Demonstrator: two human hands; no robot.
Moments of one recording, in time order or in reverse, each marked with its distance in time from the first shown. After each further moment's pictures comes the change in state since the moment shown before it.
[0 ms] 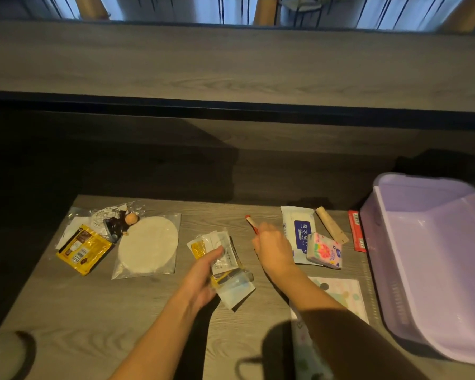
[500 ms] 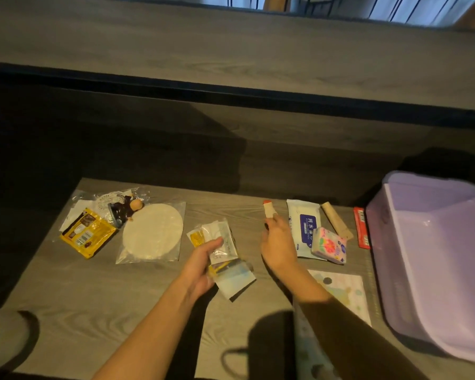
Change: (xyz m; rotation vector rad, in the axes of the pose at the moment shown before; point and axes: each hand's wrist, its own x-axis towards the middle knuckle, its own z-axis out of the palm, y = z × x) left_hand -0.004 0.007 -0.006 -0.107 0.043 -0.022; right_hand -0.004 0.005 0.015 0.127 0.094 0.055
